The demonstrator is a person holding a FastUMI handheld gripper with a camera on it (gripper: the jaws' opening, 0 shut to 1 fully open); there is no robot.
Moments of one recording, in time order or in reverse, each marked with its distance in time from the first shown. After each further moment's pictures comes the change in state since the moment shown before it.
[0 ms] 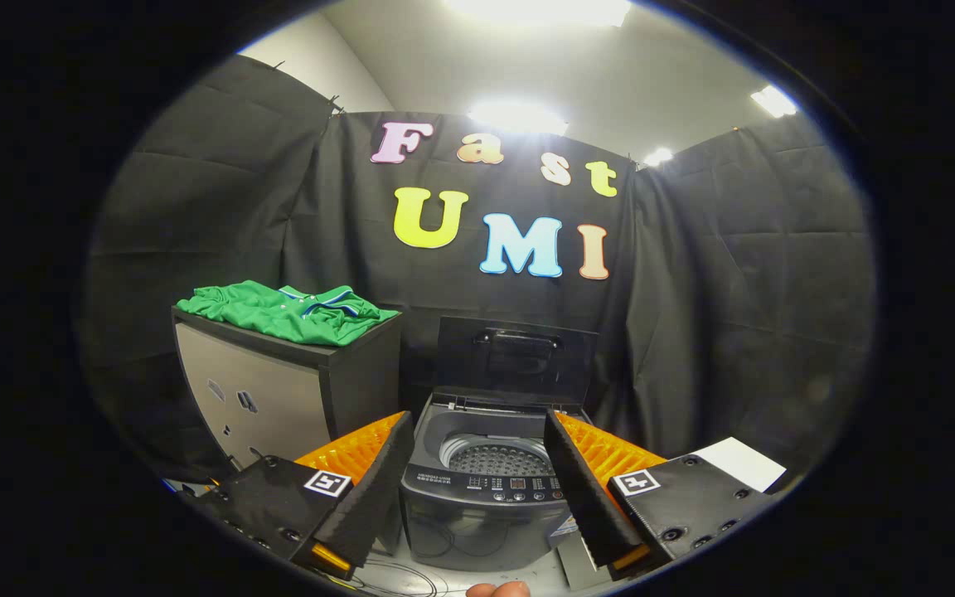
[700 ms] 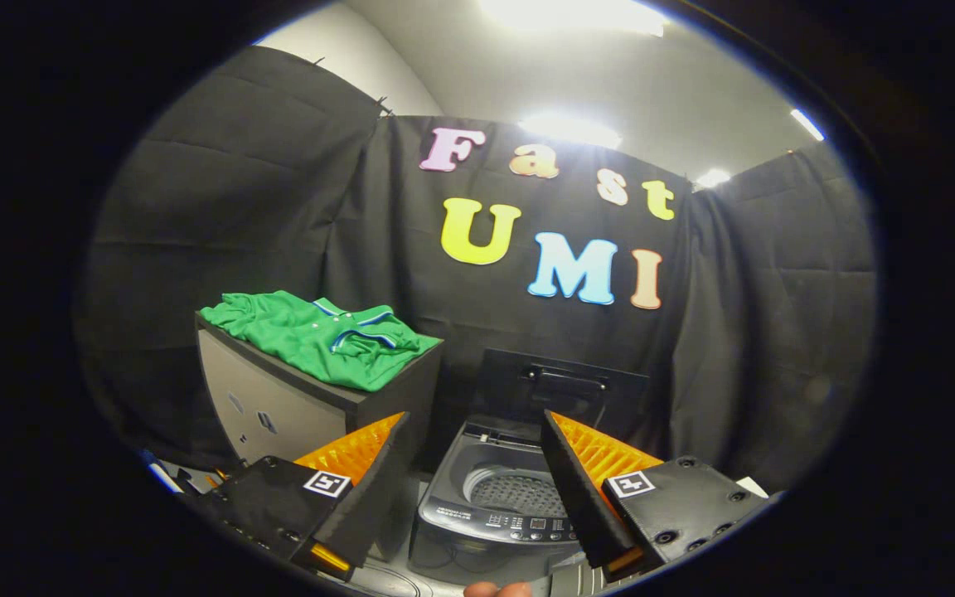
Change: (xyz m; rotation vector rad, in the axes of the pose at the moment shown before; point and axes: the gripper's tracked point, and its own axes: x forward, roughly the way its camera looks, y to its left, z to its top) arm 0.059 0.052 0.063 -0.097 -0.037 0.217
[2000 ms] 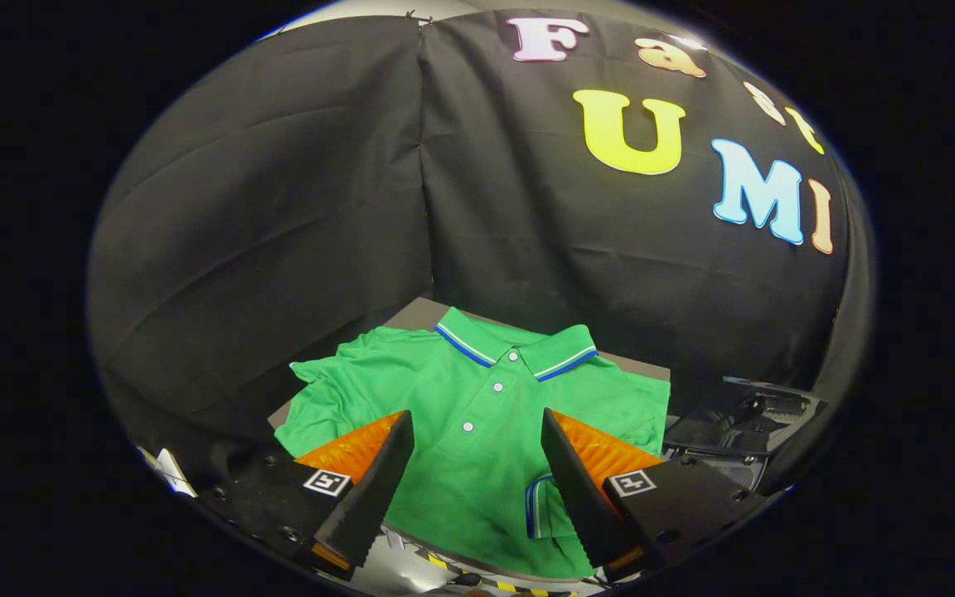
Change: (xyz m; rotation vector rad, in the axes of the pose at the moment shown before) arm 0.198 0.206 0.106 0.107 0.498 0.394
